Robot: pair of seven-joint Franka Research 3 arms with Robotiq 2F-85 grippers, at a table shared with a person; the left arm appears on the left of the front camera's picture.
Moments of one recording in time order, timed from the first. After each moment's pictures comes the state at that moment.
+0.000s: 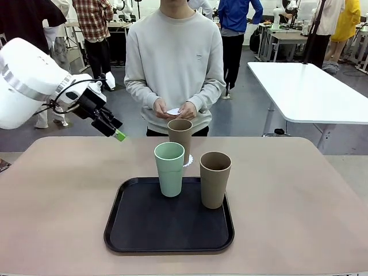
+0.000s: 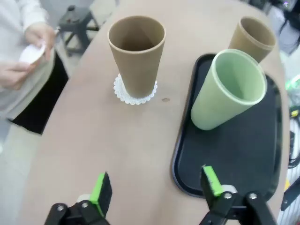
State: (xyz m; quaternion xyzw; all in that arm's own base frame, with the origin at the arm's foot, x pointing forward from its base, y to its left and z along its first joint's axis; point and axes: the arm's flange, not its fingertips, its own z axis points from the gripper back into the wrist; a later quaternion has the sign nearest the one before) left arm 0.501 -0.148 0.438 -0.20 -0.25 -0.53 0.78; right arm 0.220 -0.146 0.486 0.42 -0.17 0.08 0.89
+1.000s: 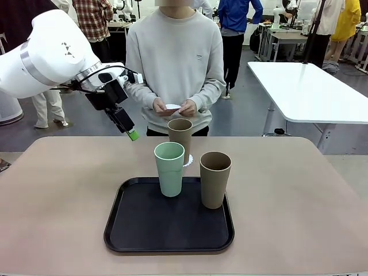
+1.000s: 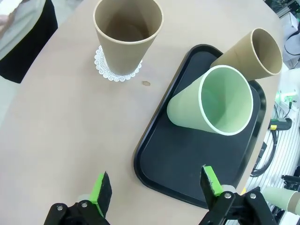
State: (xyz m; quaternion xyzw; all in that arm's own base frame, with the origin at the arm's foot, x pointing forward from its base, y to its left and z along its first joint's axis) left arm 0.497 -0.211 0.470 -0.18 -0.12 -0.46 0.86; right arm 0.219 -0.146 0.486 0.42 -0.17 0.08 0.89
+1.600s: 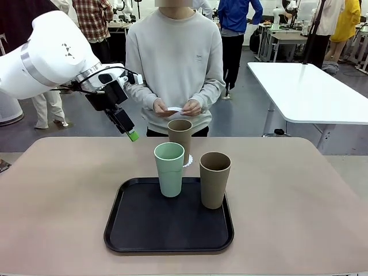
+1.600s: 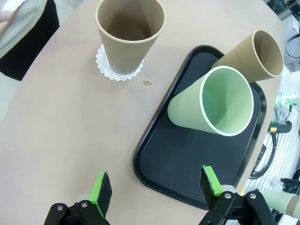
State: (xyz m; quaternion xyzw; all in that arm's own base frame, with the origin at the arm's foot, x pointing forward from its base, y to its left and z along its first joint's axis) left arm 0.492 -0.210 0.471 -0.18 -0.12 -0.44 0.87; right arm 0.220 -0.146 0.486 0.42 -0.17 0.08 0.89
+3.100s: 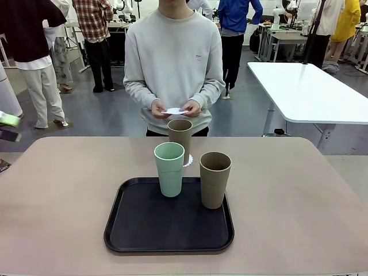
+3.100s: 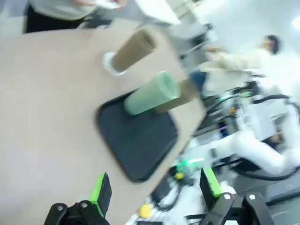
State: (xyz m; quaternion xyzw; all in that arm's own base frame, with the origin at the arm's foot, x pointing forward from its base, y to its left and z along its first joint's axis) left arm 0.338 0.092 0.484 -0.49 -0.21 -0.16 0.83; right arm 0.219 -0.147 0.486 0.42 -0.17 0.08 0.89
